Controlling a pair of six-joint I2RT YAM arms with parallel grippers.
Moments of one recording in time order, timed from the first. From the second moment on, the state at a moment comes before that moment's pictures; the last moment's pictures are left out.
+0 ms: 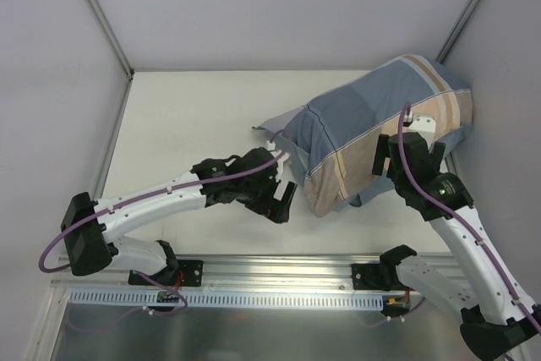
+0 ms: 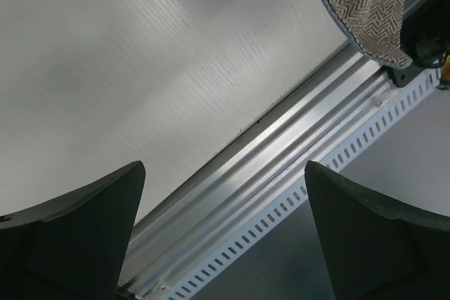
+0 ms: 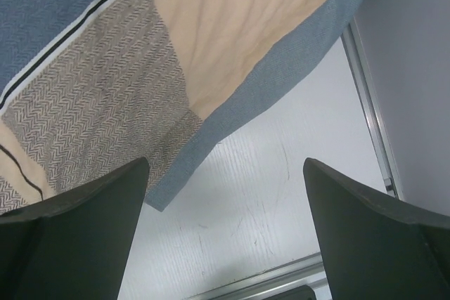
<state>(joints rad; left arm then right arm) -1.02 1.30 1.08 -0.72 0.07 -0.53 0.45 0.83 1.03 -0.94 0.65 0.33</state>
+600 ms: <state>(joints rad) -1.13 1.46 1.29 -0.60 -0.17 -0.88 0.53 0.90 1.00 -1.00 0.99 0.38</state>
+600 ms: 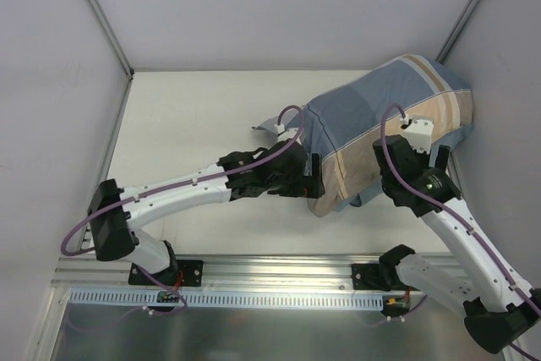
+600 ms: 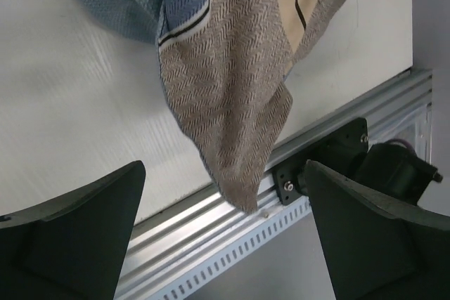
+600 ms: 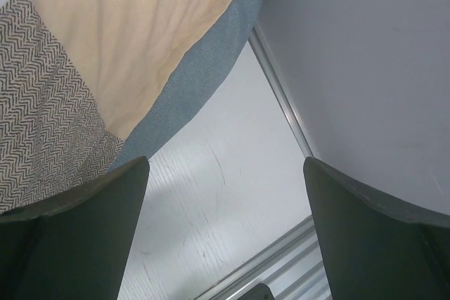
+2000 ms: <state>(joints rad) -0.06 0.84 0.95 -0.78 0.17 -0.82 -0.29 0.90 0.95 -1.01 -0.11 0.50</state>
